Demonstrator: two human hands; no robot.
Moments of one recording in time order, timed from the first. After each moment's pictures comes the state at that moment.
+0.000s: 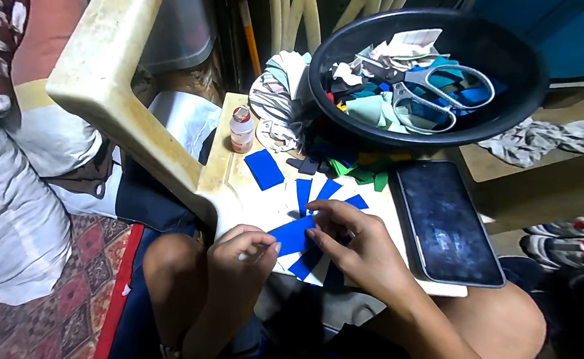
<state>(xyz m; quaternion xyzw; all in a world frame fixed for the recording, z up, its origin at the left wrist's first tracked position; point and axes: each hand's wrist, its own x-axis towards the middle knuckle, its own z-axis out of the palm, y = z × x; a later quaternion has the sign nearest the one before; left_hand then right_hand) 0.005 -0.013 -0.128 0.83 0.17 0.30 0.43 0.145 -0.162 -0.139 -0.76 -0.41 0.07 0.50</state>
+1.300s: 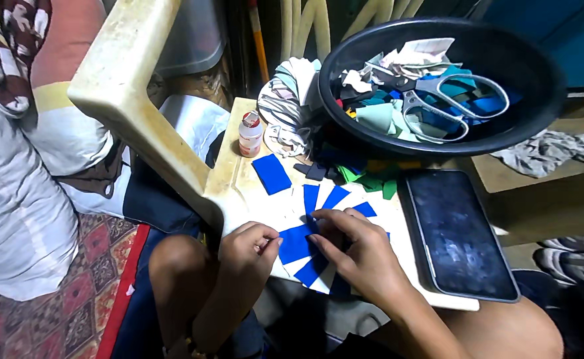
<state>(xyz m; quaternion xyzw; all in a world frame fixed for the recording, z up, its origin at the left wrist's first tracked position) 0.018 -0.003 -0.137 0.87 0.18 0.25 0.38 0.145 -0.158 -0.150 -0.79 -0.42 0.02 0.44</state>
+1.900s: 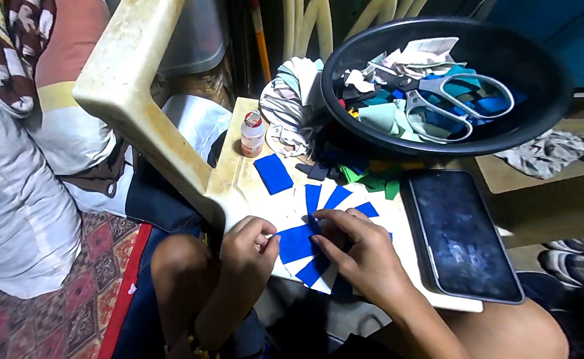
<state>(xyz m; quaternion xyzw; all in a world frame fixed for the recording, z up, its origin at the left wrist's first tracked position) 0.021 -0.003 -0.139 0.87 0.18 0.29 0.36 0.145 -0.158 -0.150 -0.80 -0.42 0.02 0.44</state>
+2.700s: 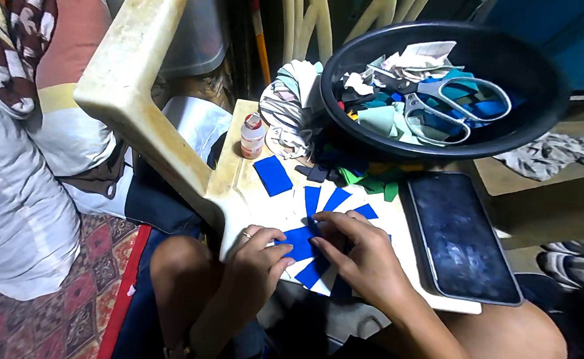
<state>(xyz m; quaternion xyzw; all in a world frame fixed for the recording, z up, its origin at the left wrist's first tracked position) 0.010 0.001 -0.154 0.93 0.04 0.26 0.25 0.145 -0.159 -0.150 -0.79 -0.42 0.02 0.44</state>
